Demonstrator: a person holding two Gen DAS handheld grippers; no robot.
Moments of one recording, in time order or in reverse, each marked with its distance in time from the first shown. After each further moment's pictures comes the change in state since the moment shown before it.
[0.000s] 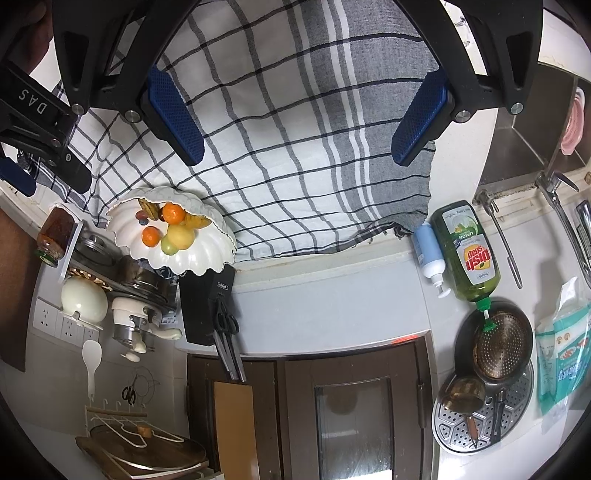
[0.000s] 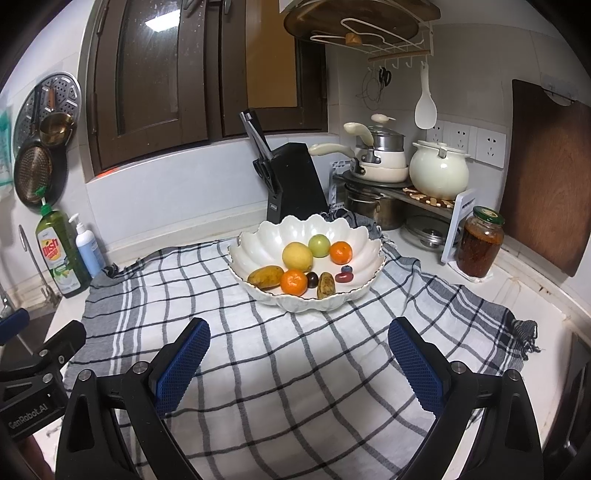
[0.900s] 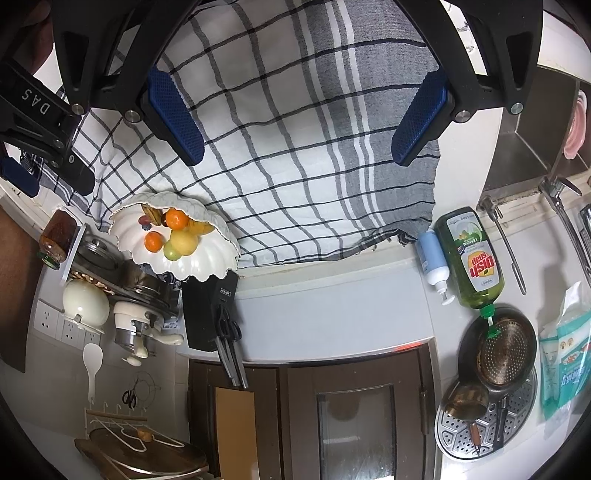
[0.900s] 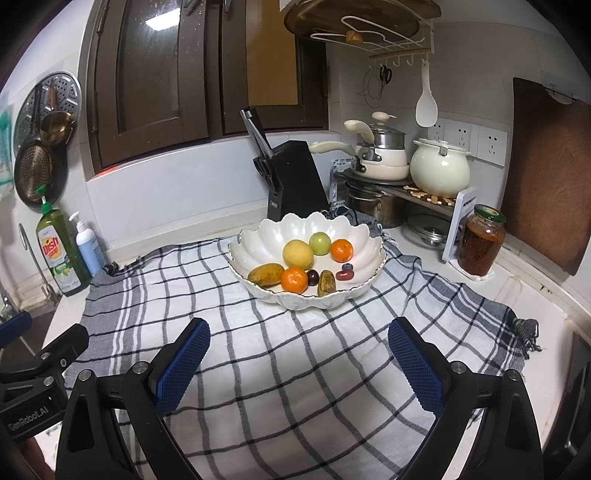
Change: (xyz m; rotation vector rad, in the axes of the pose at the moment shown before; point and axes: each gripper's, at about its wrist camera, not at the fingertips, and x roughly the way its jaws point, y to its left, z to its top) left arm 0.003 0.001 0.000 -0.004 0.028 -0.015; right arm 0.000 0.003 -0.003 0.004 0.004 0.002
